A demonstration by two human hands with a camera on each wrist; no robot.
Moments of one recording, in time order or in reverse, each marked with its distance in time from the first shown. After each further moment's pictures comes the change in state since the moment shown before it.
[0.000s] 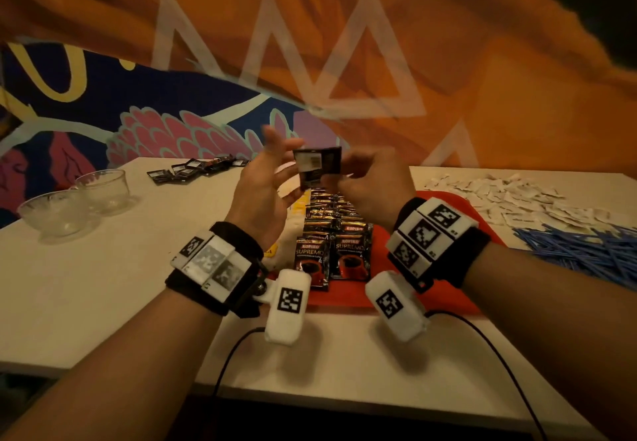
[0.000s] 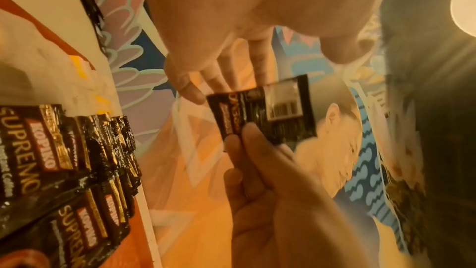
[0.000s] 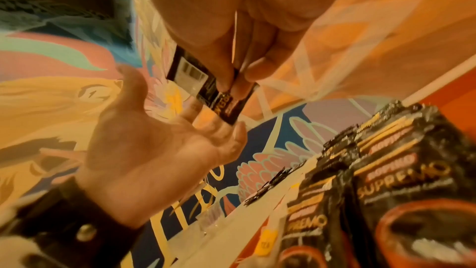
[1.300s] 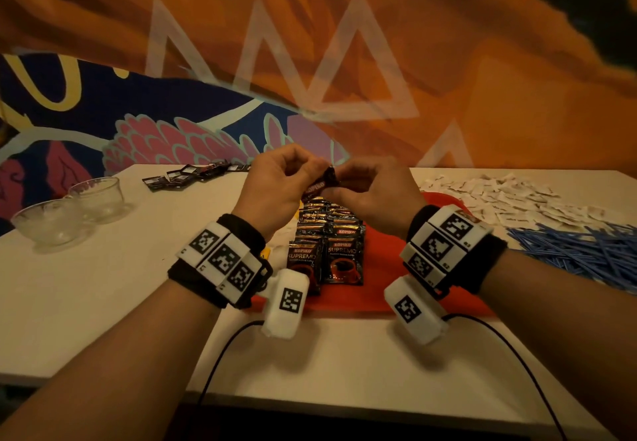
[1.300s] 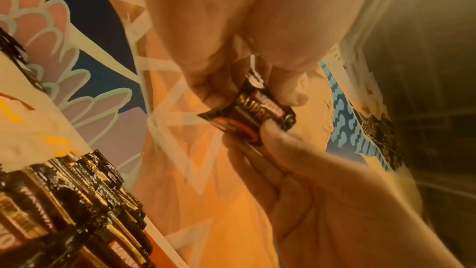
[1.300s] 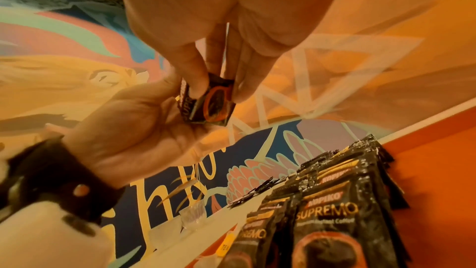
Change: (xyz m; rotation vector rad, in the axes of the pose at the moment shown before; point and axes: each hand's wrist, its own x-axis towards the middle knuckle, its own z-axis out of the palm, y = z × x) left_hand 0.003 0.007 0.019 0.482 -0.142 0.296; right_hand -0.002 0.022 -0.020 0.091 -0.107 -0.123
